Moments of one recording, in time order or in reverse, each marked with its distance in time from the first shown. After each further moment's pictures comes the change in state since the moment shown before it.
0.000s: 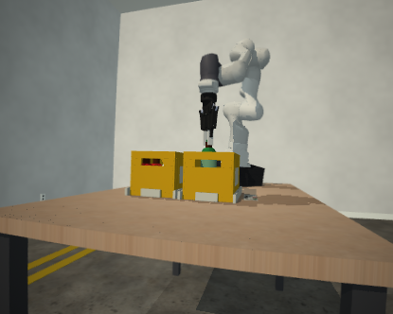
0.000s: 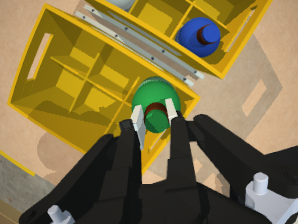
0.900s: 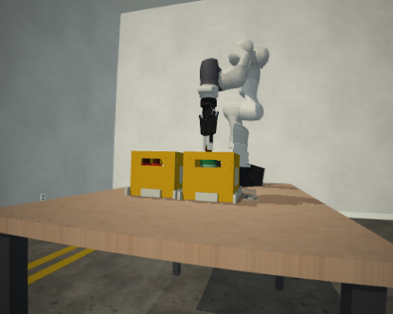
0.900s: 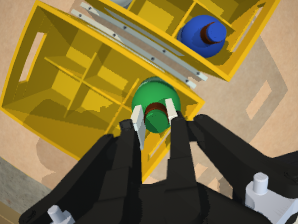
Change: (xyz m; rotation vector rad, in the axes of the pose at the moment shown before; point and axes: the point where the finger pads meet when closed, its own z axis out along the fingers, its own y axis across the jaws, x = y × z) arm 0.001 0.000 0.023 0.001 0.002 0.000
